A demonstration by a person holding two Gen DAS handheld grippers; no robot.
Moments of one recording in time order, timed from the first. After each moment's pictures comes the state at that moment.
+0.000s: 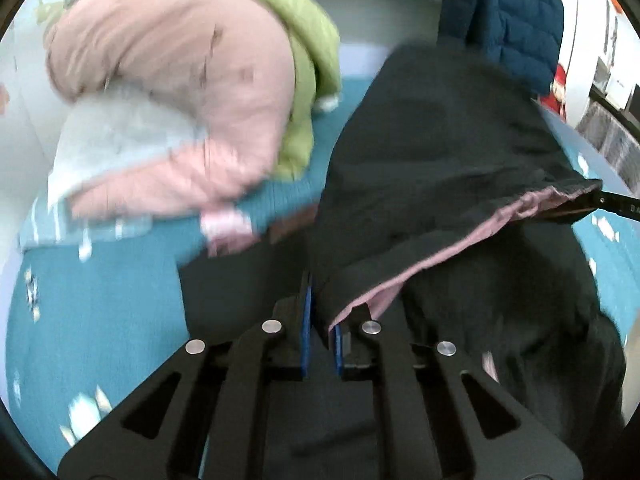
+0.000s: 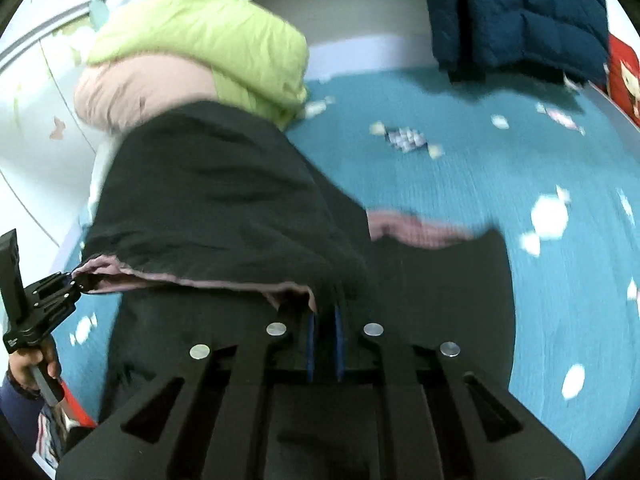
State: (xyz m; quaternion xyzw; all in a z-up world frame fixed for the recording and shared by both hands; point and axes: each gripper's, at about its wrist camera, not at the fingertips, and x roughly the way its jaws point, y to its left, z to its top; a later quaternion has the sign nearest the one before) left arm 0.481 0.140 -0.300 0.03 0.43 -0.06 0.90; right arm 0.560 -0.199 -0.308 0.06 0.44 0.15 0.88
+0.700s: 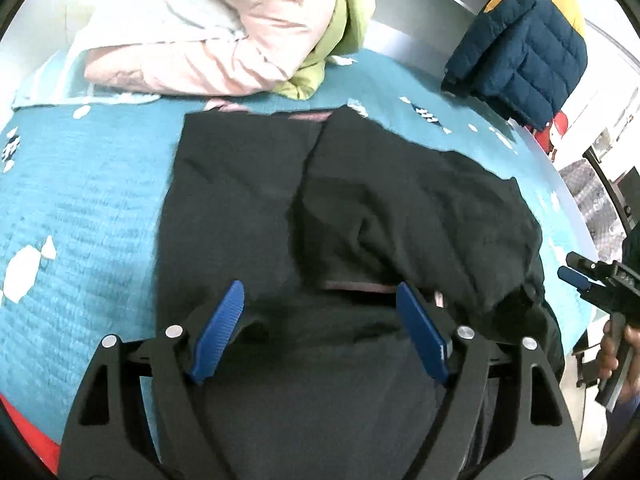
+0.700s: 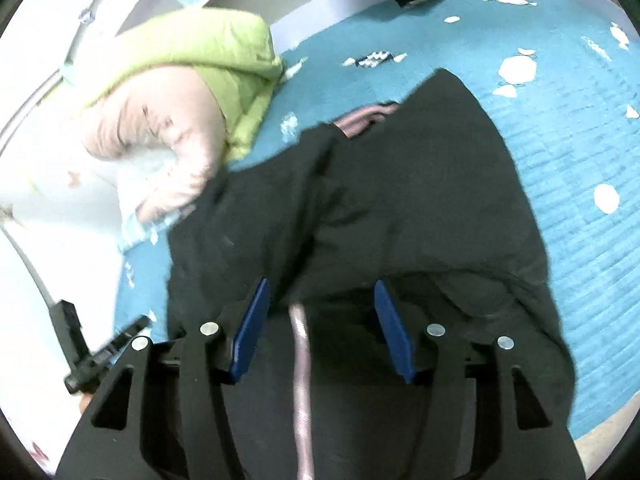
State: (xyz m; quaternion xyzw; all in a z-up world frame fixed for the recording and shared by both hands) left arm 0.405 0.167 -0.310 -0.12 0.47 -0.06 0.88; right arm 0.476 -0.218 -0.326 0.23 0.48 0.15 0.83
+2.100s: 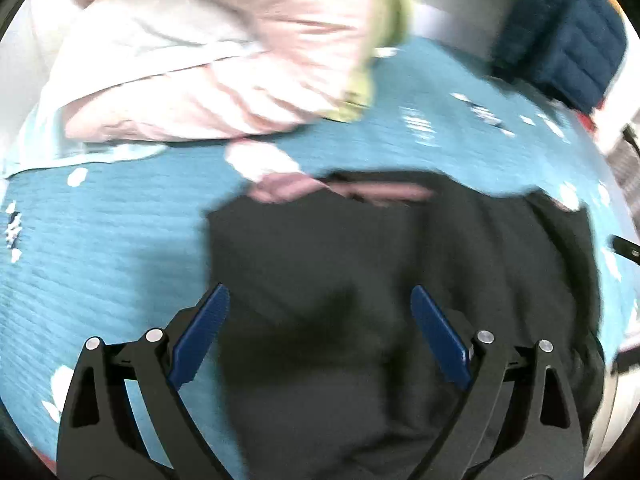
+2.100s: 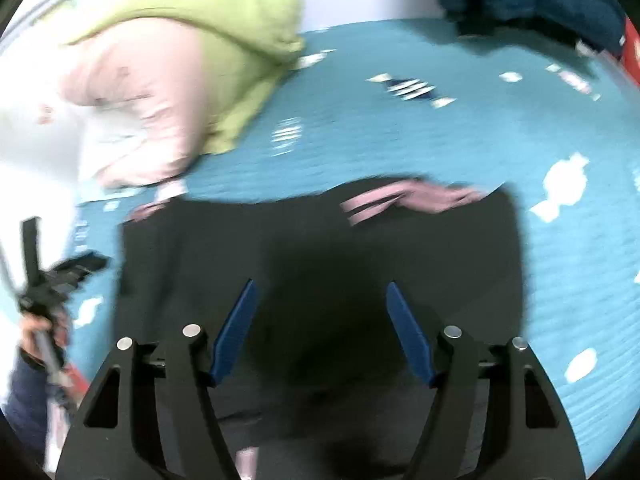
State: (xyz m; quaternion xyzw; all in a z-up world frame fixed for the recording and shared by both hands) left arm 0.557 0.234 -0.321 -0.05 0.52 -0.01 0.85; right arm 0.634 -0.192 -0.319 0.05 0.52 0.14 0.84
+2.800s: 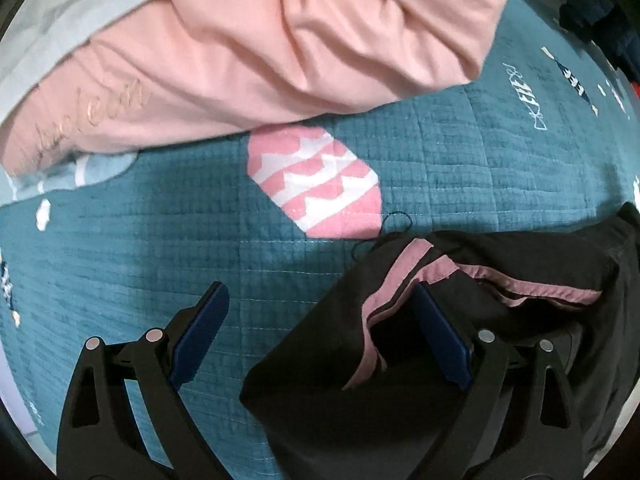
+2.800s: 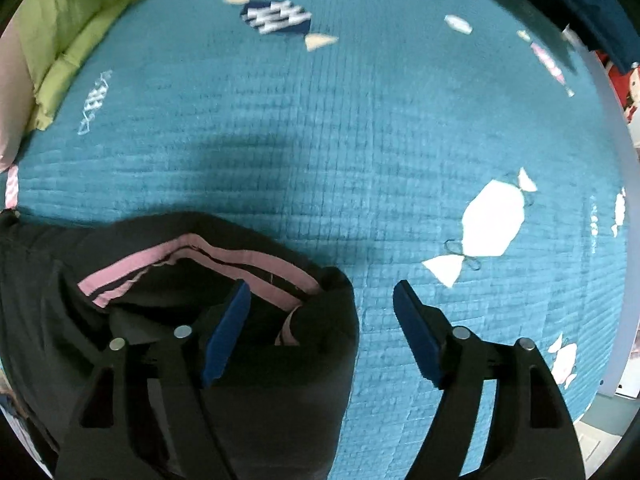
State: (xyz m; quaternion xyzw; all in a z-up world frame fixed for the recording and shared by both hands) left arm 0.684 0.268 -0.409 -0.01 0.64 0.00 0.77; right arm 0.785 -0.267 -0.409 -0.08 0.66 0.02 0.74
